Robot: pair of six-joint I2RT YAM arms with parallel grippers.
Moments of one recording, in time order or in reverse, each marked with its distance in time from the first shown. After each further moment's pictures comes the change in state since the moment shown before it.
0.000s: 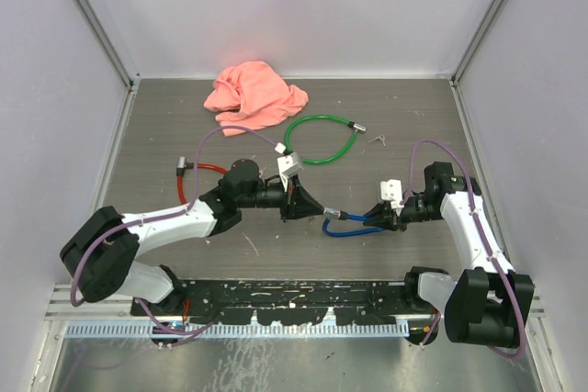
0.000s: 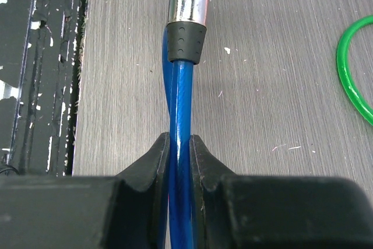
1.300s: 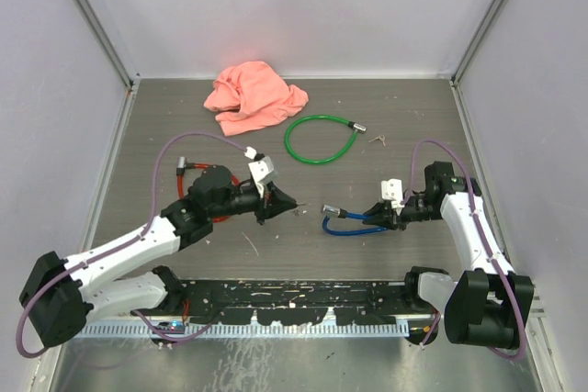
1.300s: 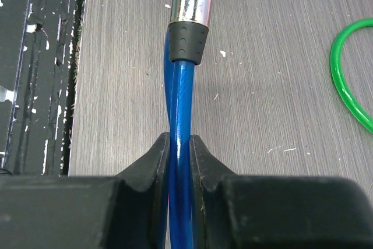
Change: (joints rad) left arm 0.012 -0.343 -0.037 -0.363 -0.201 0.207; right arm -0.004 -0.006 -0.003 0.020 -0.012 0.013
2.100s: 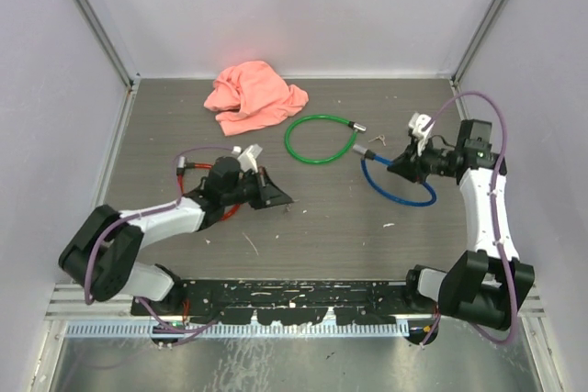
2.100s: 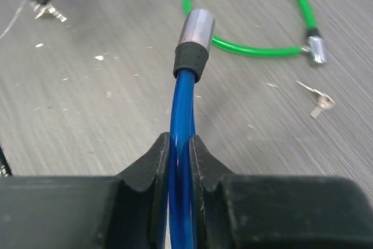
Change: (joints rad) left arm 0.242 0.314 -0.108 0.155 0.013 -0.757; right arm -0.138 0.092 0.254 0.348 0.110 0.712
